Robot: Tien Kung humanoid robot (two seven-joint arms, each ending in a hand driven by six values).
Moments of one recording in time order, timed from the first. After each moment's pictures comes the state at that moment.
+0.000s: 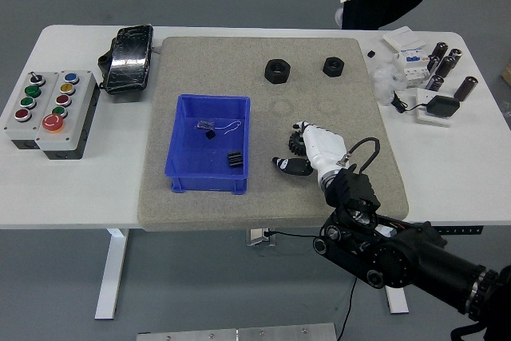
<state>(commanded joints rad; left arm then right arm) -0.06 0.10 -1.55 -0.18 1.54 0.04 0.23 0.58 -0.07 0.51 1.01 -1.88 -0.47 -0.57</state>
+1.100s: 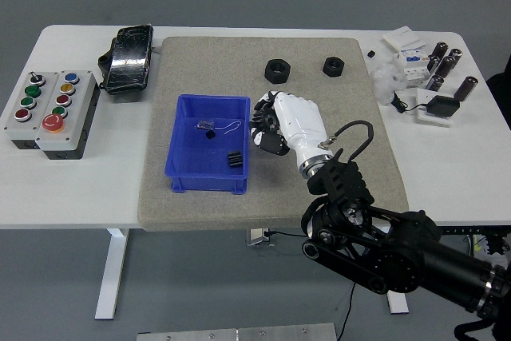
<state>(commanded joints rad) -0.06 0.10 -1.55 -0.18 1.53 0.04 0.22 0.61 -0.10 0.47 1.29 -1.94 -0.59 -0.54</state>
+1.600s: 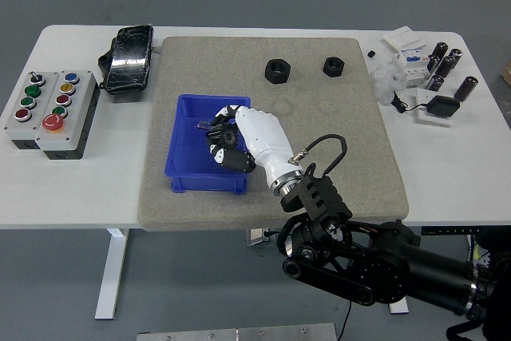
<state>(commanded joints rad) -0.06 0.10 -1.55 -0.18 1.53 0.04 0.22 0.64 -0.06 0.36 1.29 -1.80 -0.65 -0.44</state>
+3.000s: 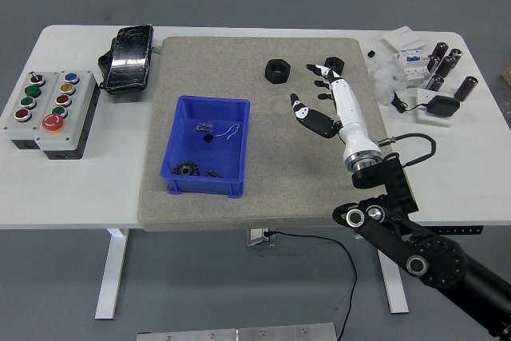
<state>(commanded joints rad) -0.05 0.10 -1.55 -0.18 1.53 0.04 0.22 0.39 -0.17 0.85 1.29 -1.47 -0.65 -0.09</state>
